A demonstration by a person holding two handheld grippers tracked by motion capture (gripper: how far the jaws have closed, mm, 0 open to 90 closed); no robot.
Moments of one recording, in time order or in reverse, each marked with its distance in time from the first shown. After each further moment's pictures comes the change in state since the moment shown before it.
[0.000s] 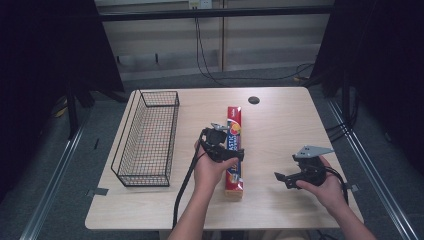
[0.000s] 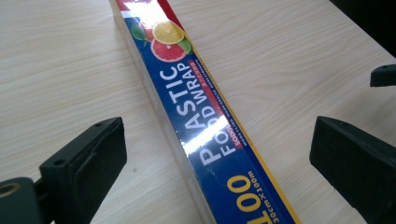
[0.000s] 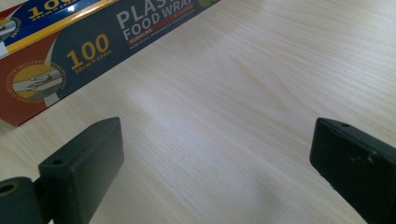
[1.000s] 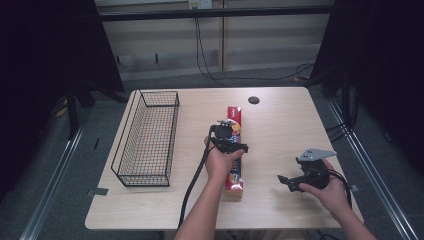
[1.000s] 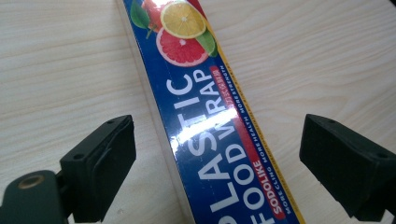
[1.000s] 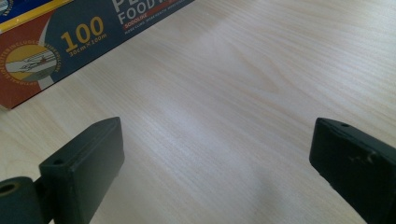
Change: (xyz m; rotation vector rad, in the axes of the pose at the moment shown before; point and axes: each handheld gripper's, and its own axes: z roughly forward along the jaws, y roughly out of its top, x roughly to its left) left arm 0.006 0.009 0.060 0.073 0.045 -0.093; right arm 0.000 -0.009 -0.006 0.015 -0.023 -0.010
